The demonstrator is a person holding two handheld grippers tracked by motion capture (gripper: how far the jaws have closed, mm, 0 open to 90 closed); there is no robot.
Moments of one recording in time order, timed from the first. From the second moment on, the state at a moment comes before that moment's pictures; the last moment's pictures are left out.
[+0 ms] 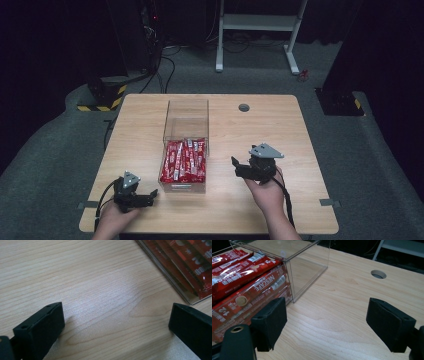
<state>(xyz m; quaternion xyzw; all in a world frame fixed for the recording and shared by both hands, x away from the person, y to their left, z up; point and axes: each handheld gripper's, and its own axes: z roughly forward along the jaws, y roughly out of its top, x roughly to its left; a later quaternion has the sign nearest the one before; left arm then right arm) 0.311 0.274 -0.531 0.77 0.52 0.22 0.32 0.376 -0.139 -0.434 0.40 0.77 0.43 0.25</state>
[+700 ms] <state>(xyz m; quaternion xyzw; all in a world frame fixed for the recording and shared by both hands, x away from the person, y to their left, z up) 0.311 0.274 -0.531 0.77 0.52 0.22 0.32 0.370 -0.108 -0.432 0.37 0.78 0.44 0.24</state>
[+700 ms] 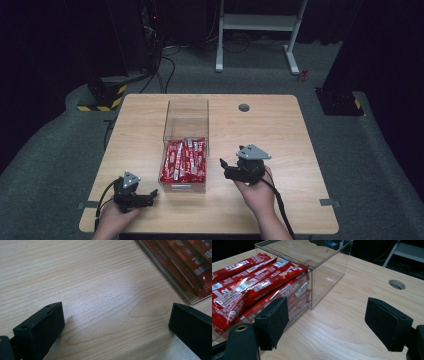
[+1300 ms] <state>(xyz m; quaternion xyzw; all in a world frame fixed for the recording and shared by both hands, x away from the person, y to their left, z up) 0.310 0.274 -0.531 0.77 0.51 0.22 0.32 0.359 -0.082 -0.428 0.33 0.79 0.46 0.22</state>
